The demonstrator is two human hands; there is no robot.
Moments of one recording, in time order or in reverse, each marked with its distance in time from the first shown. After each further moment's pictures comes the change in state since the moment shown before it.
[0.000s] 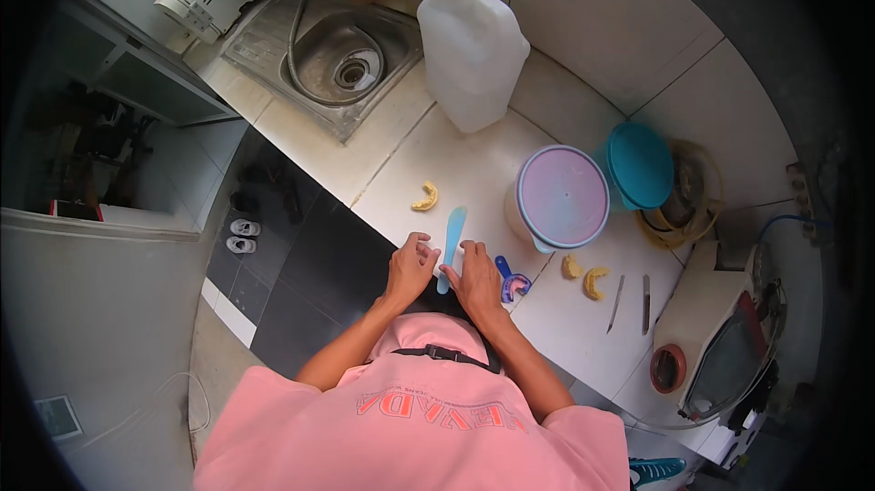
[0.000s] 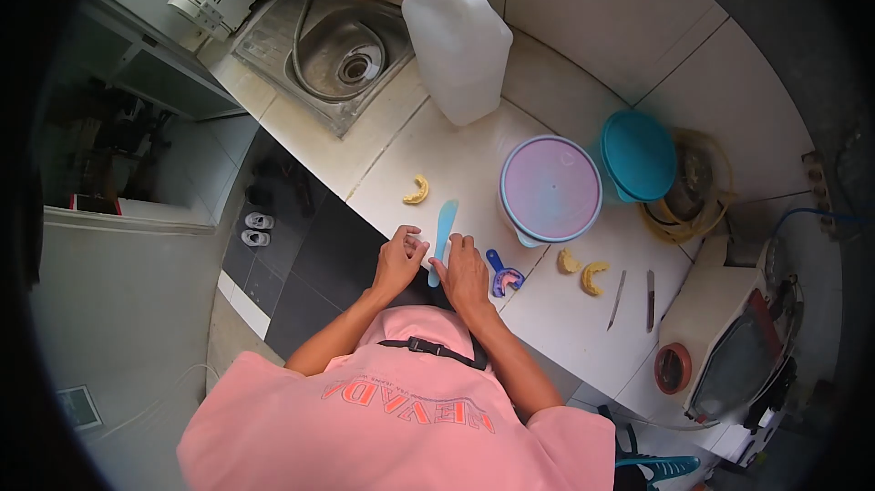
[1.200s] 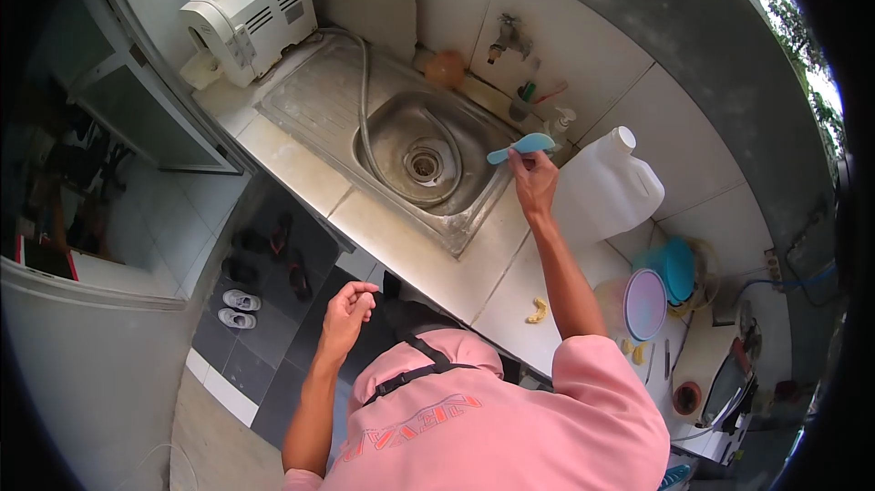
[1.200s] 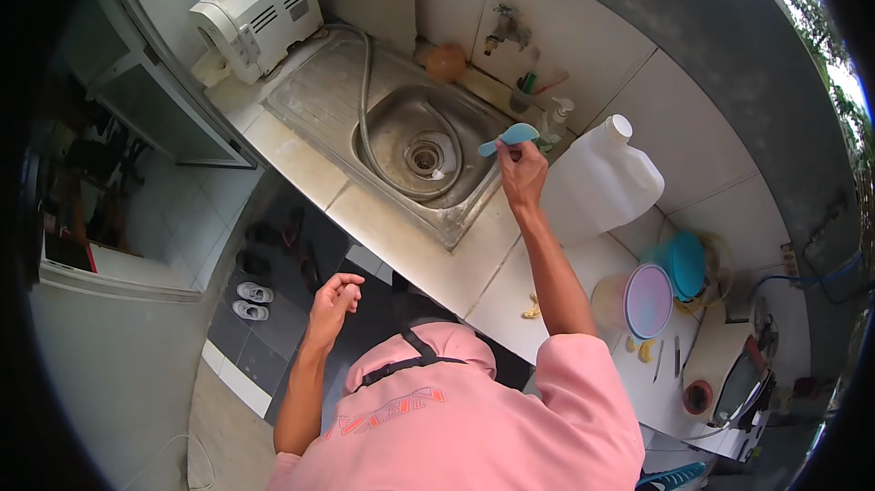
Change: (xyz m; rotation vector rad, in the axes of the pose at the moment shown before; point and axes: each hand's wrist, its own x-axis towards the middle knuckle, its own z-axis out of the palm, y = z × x) left_hand 0.127 -0.096 -0.393 -0.687 -0.116 -0.119; right_hand 0.400 -0.214 0.018 0.364 0.622 -0.101
